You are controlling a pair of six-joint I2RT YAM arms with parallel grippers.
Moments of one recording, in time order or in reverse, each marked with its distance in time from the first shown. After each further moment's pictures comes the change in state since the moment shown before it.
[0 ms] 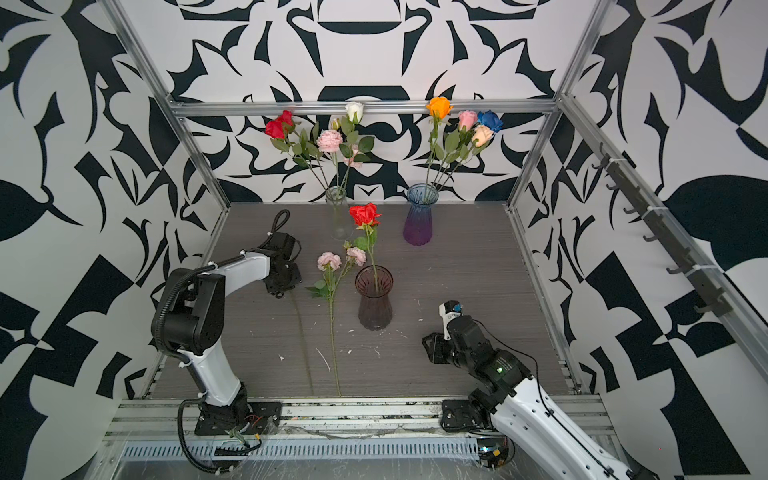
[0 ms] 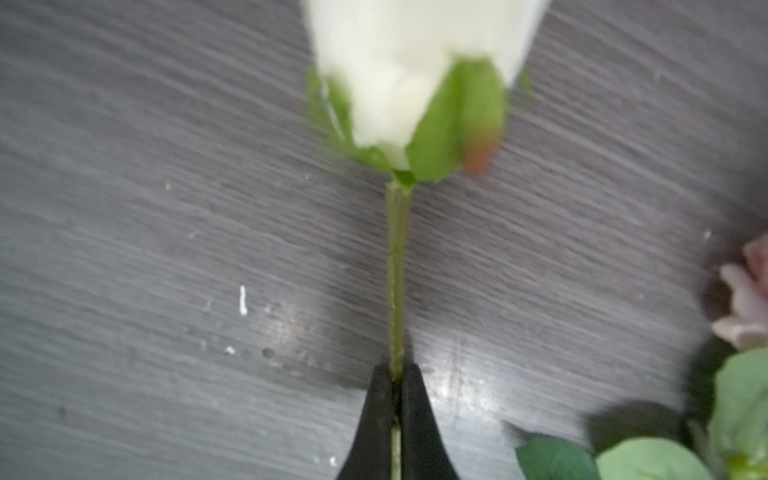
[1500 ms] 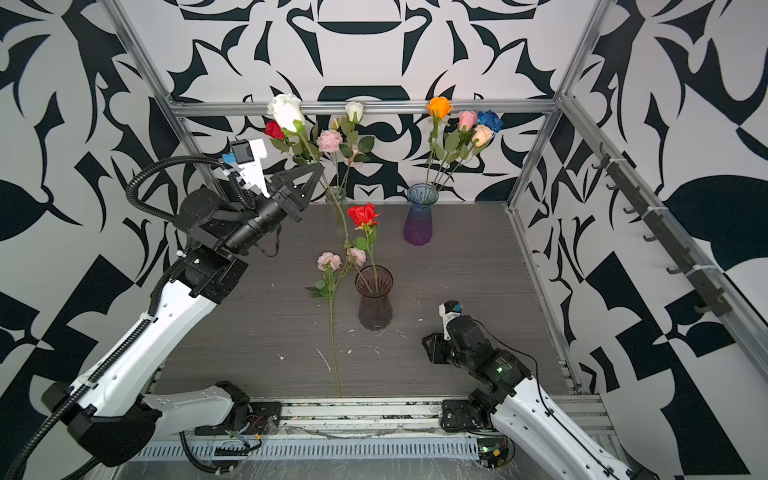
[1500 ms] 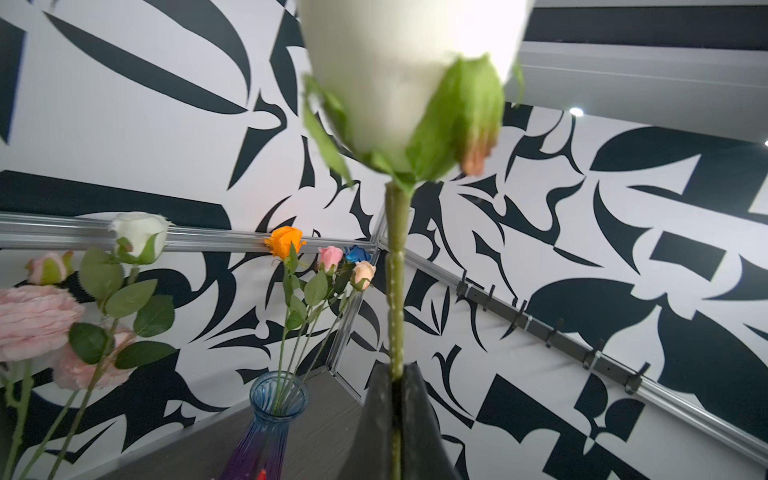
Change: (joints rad) left arm -0.384 -0.603 0.293 0.726 0.412 0.118; right arm 0.001 0.002 0.000 0.000 0.001 0.000
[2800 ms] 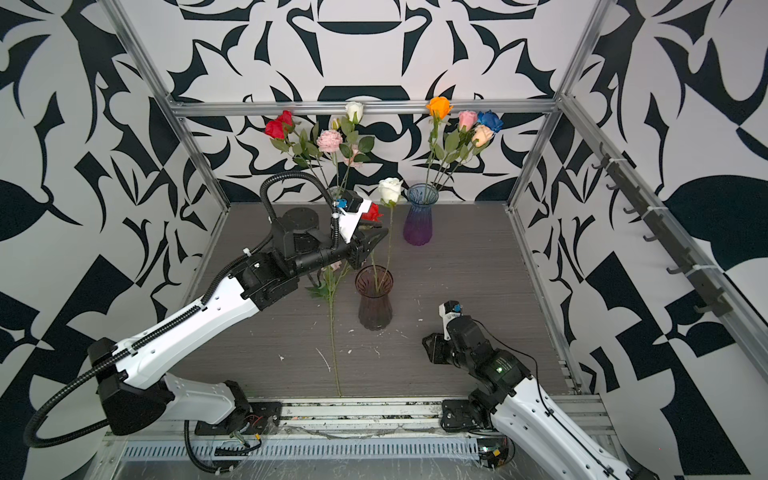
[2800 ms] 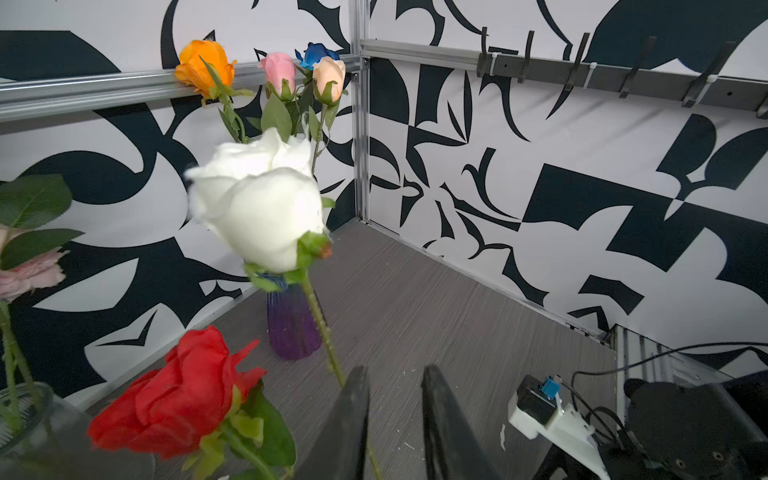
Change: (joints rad) left arm -0.280 0.152 0.007 -0.339 -0.191 0.414; right arm 0.000 0.000 -0.001 0.000 0.000 0.000
